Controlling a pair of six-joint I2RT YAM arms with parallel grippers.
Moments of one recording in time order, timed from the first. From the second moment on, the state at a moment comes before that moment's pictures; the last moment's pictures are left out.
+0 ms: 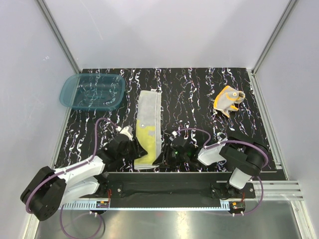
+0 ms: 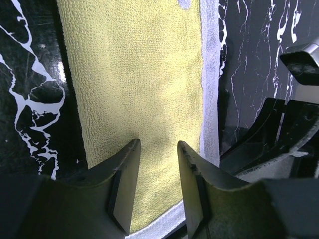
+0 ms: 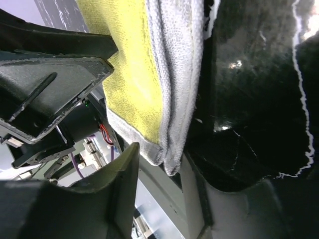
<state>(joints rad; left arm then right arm) -0.64 1.01 0.23 0.04 0.12 -0.84 1.00 1.68 0.49 0.55 -0.30 1.32</state>
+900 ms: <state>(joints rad) -0.67 0.92 0.31 -0.14 0.07 -0.76 0.96 1.46 0.65 0.12 -0.25 1.38</state>
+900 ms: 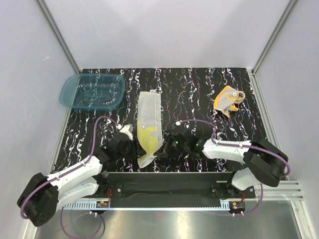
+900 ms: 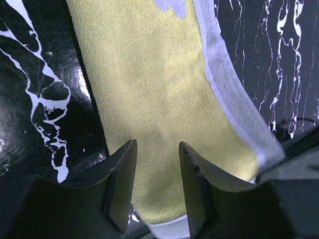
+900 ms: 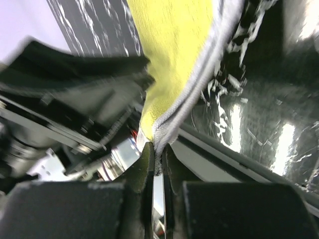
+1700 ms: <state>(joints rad) -0.67 0.78 0.53 -0.29 0.01 -0.65 0.77 1.68 0.89 -0.08 -0.28 1.35</state>
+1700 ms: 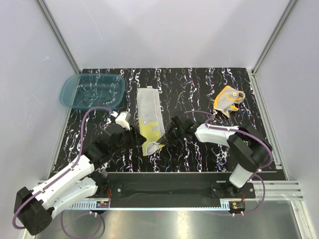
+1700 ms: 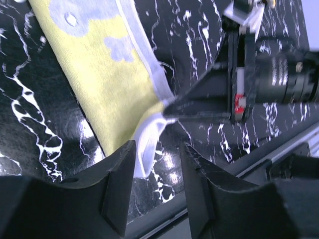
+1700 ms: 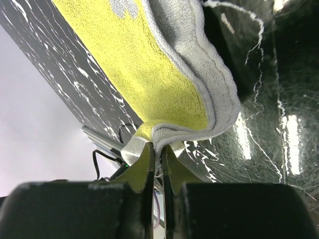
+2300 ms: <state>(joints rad) -0.72 0.93 0.41 -0.03 0.21 -0.59 0.69 1.63 0.79 -0.05 -0.19 1.45</state>
